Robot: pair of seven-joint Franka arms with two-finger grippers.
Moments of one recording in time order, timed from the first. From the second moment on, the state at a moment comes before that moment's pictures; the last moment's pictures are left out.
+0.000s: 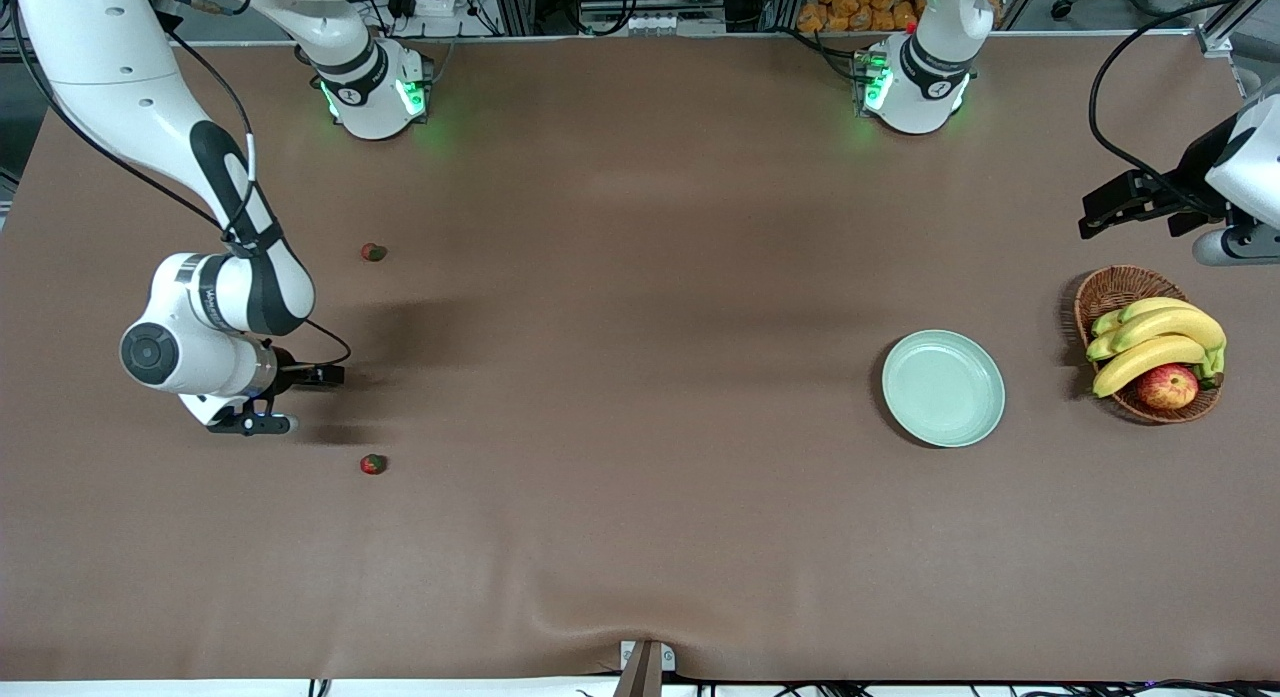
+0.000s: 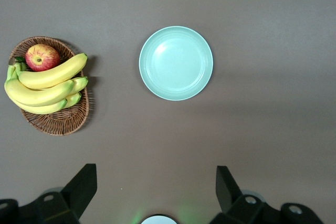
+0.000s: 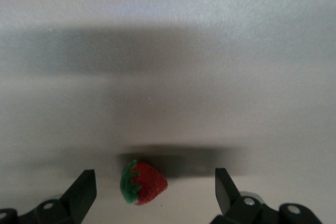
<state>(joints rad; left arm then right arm) 0.03 0.00 -0.08 -1.57 -0.01 1.49 -0.07 -0.01 0.53 -0.05 -1.99 0.04 2.34 -0.05</state>
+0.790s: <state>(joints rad) 0.04 -0.02 -0.08 -1.57 -0.01 1.49 -0.07 -0.01 0.52 -0.05 -2.03 0.04 2.37 -0.05</state>
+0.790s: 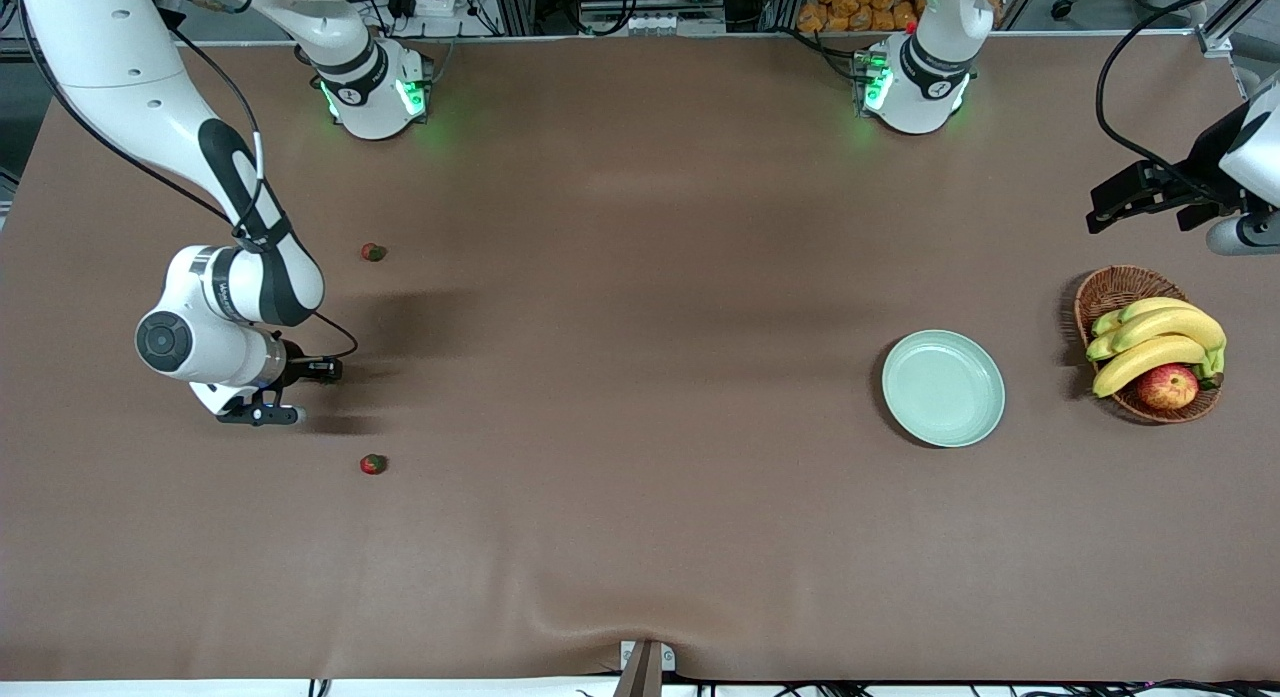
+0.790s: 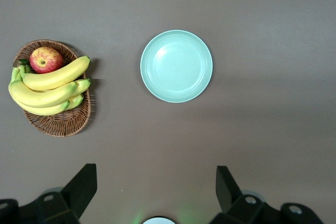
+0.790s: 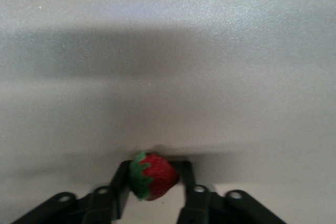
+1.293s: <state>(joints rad) 0.04 -0.02 -0.08 -1.57 -0.01 1.49 -0.07 0.03 0.46 -0.04 -2.01 0.04 2.33 -0.05</state>
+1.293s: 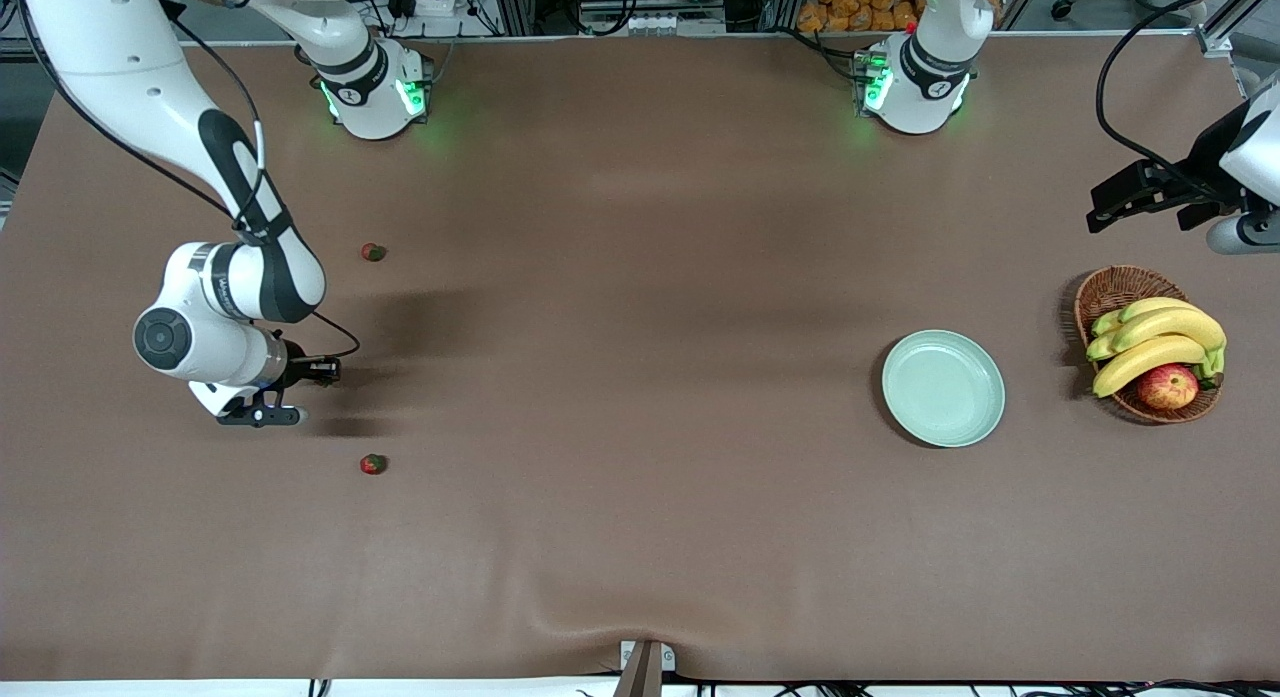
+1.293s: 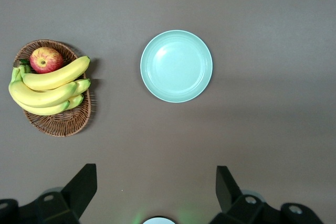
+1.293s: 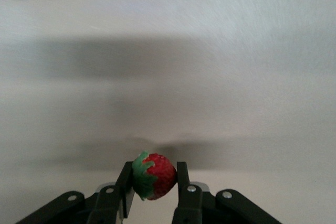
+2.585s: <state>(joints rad) 0.04 -0.03 -0.09 -1.57 -0.01 1.49 -0.07 0.67 0.63 -0.02 -1.47 0.25 2.19 -0.03</state>
